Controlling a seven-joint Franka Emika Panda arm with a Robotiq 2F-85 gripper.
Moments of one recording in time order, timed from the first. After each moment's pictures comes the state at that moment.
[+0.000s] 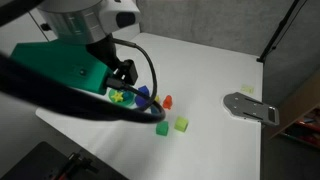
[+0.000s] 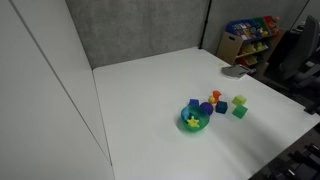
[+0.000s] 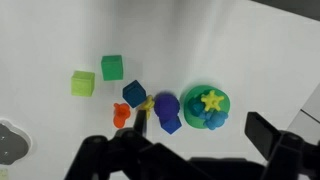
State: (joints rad) arm 0.04 -0.55 -0.28 -2.64 0.08 2.19 -0.43
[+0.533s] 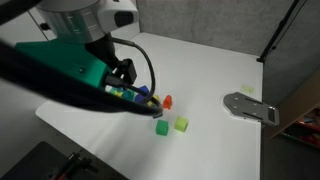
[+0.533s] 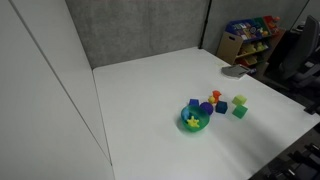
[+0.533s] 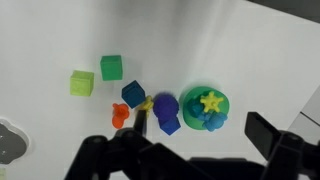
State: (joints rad) arm 0.04 -0.55 -0.26 -2.64 0.08 2.19 -0.43
